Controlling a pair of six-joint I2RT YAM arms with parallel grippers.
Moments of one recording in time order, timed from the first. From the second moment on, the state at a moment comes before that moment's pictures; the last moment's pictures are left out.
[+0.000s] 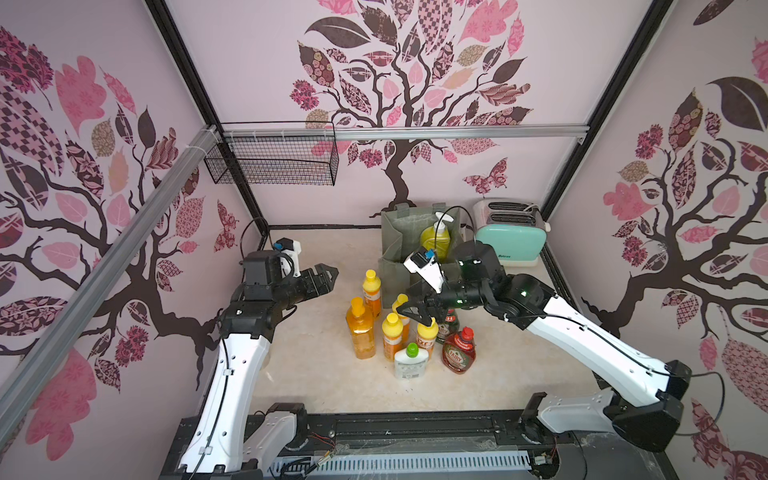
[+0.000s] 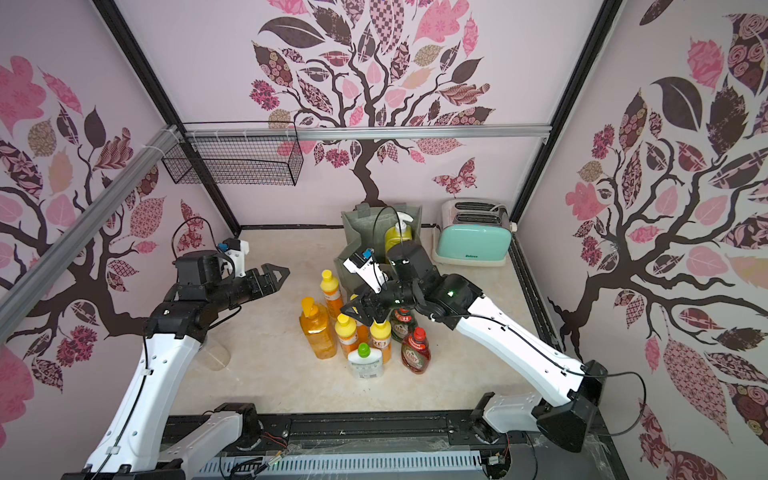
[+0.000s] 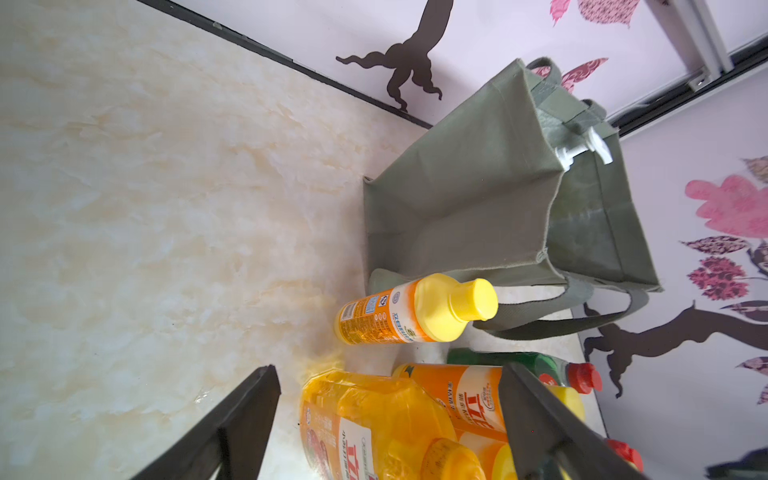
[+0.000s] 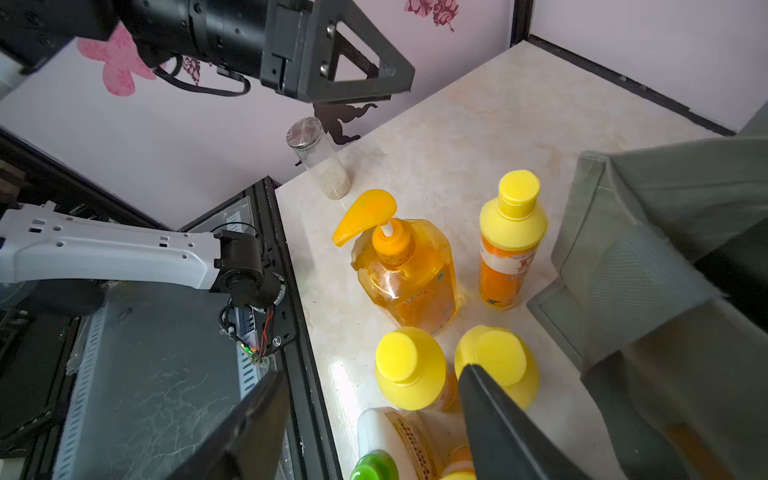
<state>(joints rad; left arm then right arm) -0.03 0.98 1.12 -0.73 0.41 -0.40 0.82 1.31 1.40 -0.64 -0.44 0.04</state>
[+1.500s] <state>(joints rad) -0.10 0.97 0.85 -0.76 0.55 -0.39 0.96 1.73 1.53 -0.46 -0.41 -0.24</state>
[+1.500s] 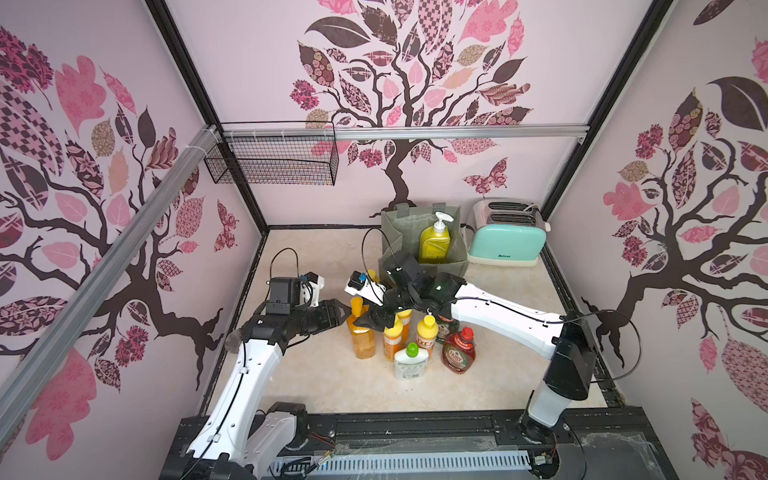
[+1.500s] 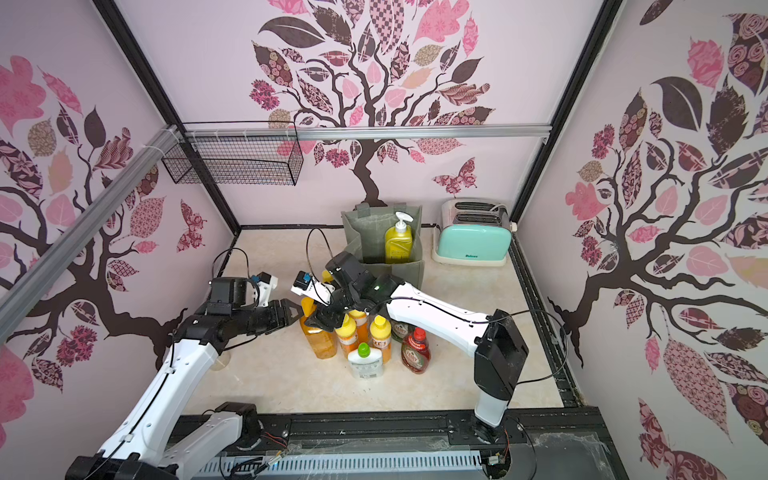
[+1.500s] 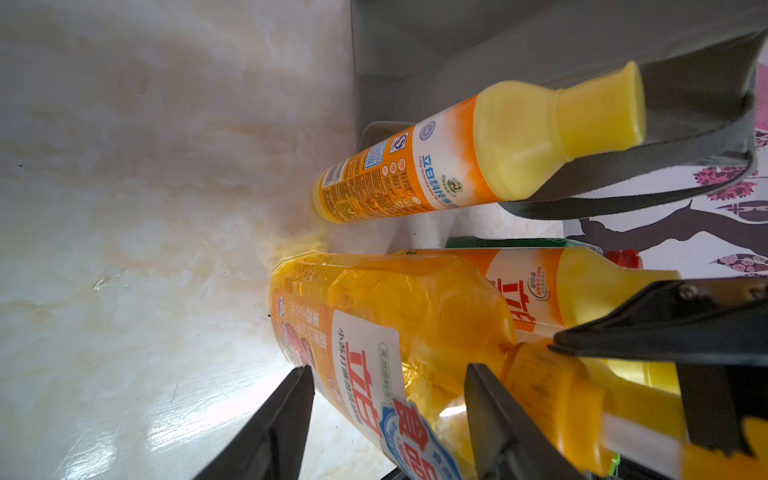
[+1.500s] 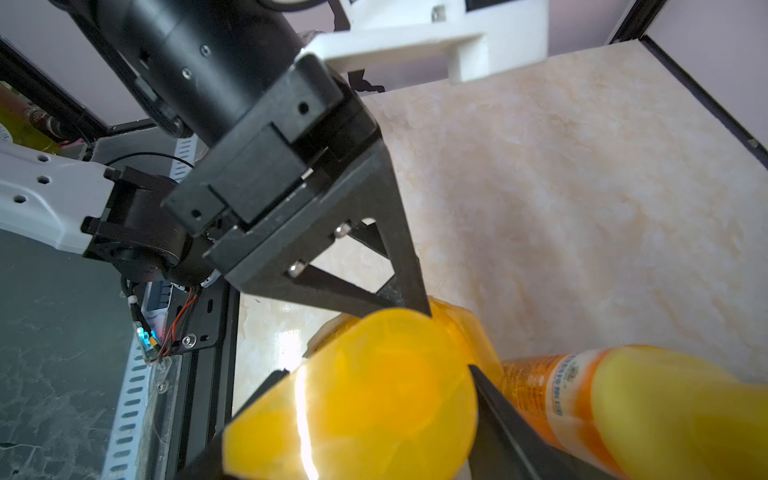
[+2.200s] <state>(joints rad) -0.11 0.96 0.85 -0.76 0.51 -0.39 0.98 1.76 1.53 -0.41 -0.33 -0.23</state>
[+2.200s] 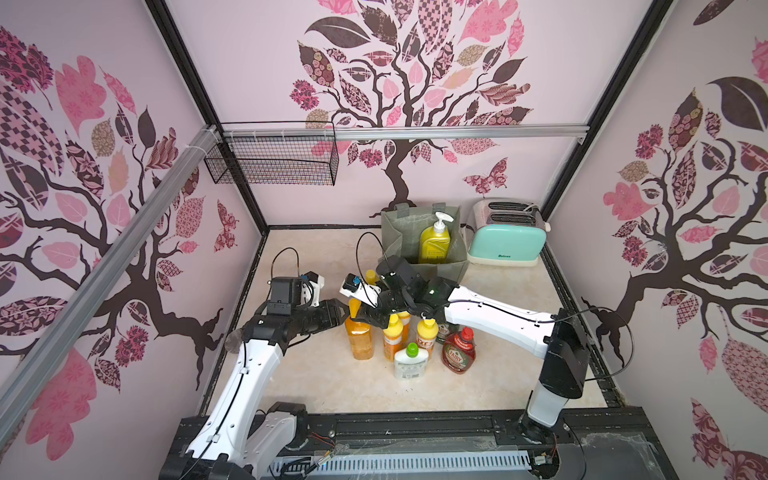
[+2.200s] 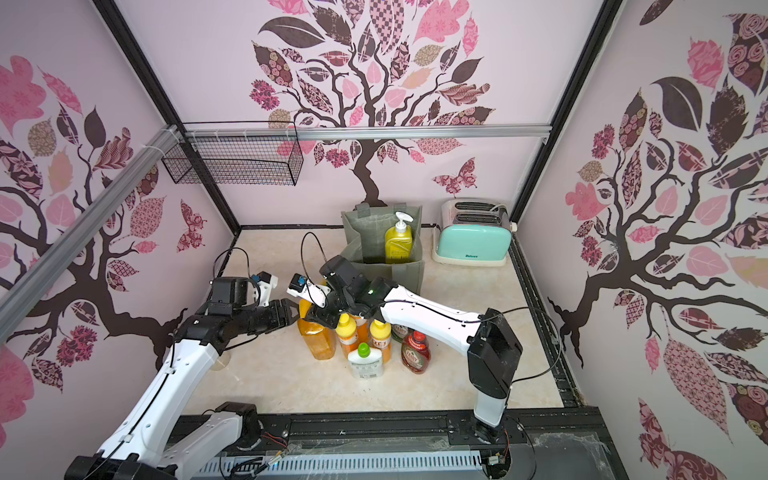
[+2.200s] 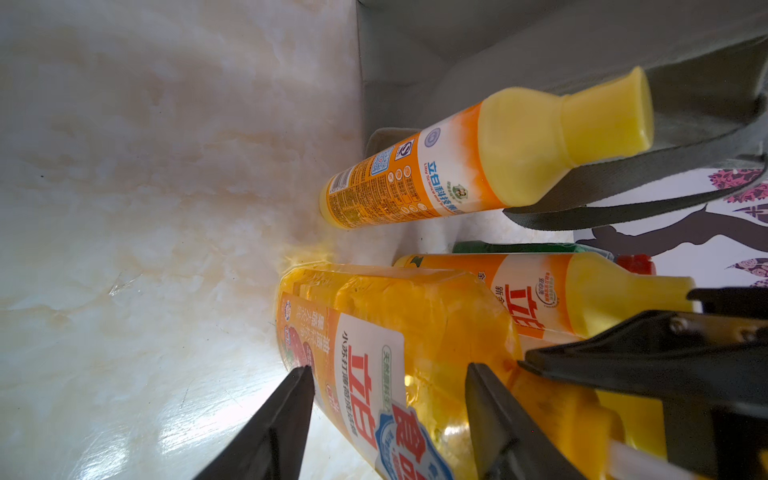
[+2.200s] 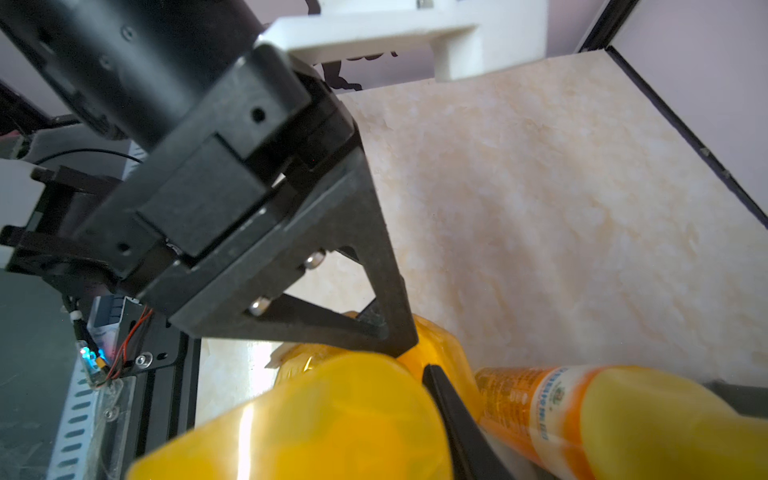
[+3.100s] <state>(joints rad) -0.12 0.70 0.90 -0.80 0.31 -0.40 0.99 1.62 1.62 -0.50 -0.36 -0.02</state>
